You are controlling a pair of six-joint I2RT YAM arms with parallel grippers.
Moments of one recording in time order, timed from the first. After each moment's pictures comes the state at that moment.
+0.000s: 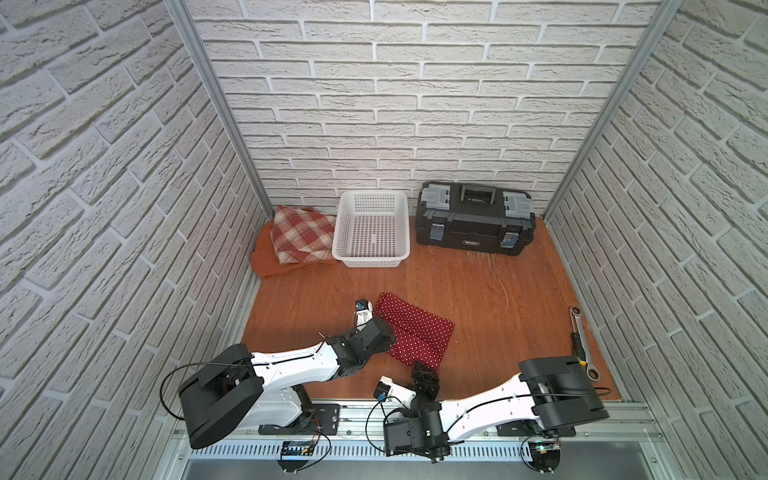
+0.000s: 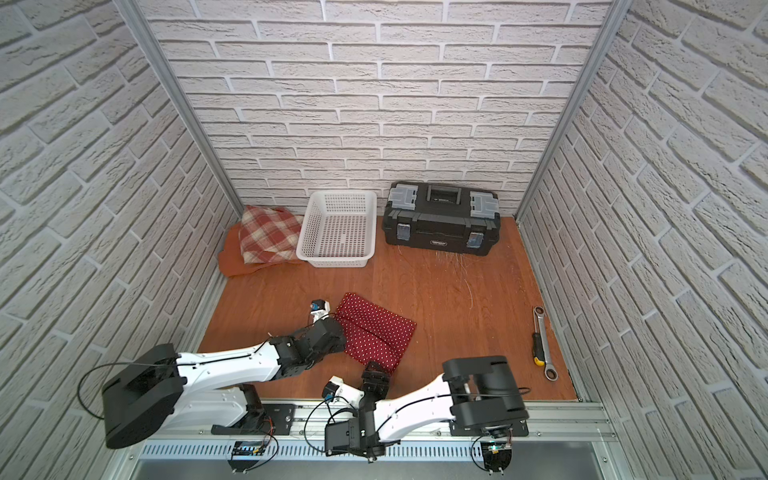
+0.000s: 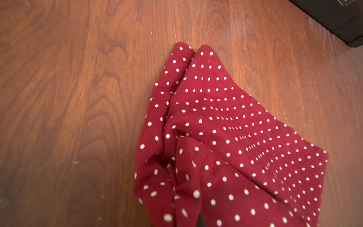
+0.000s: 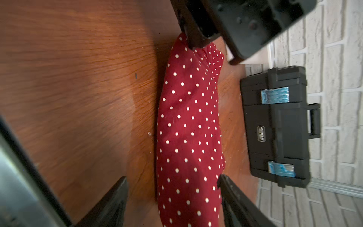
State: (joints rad) left arm -0.97 1.24 0.44 -0.09 -0.39 -0.96; right arm 1.64 1.85 1.00 -0.71 1.04 0.35
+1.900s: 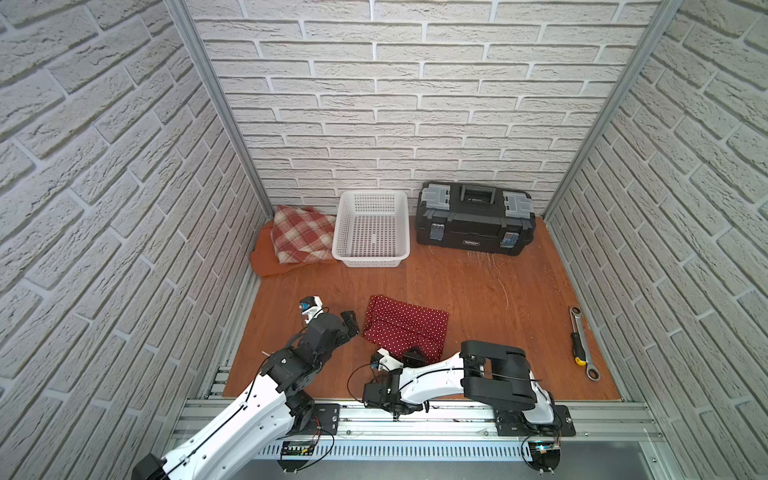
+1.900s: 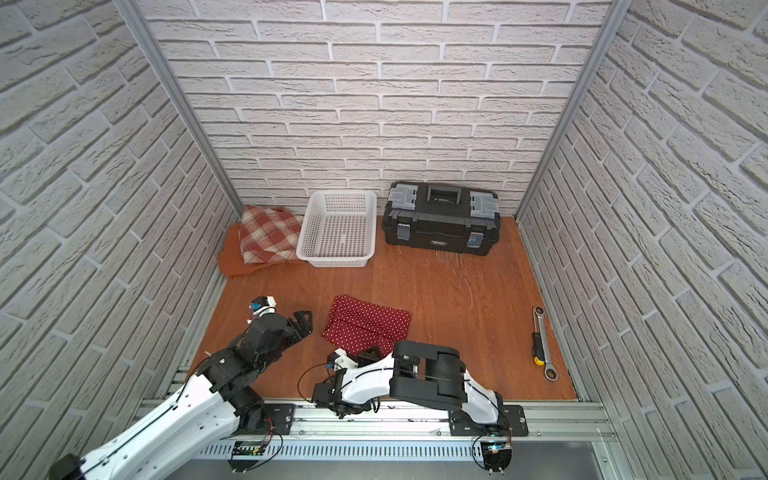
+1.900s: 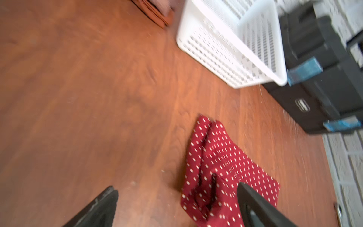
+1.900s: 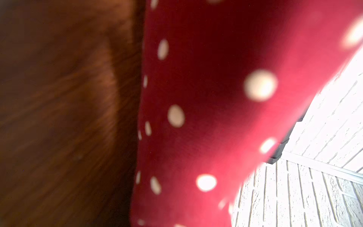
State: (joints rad) left arm -0.60 0.58 0.40 -0.54 -0.33 -0.95; right arm 1.41 2.11 1.21 -0.91 0.99 0.30
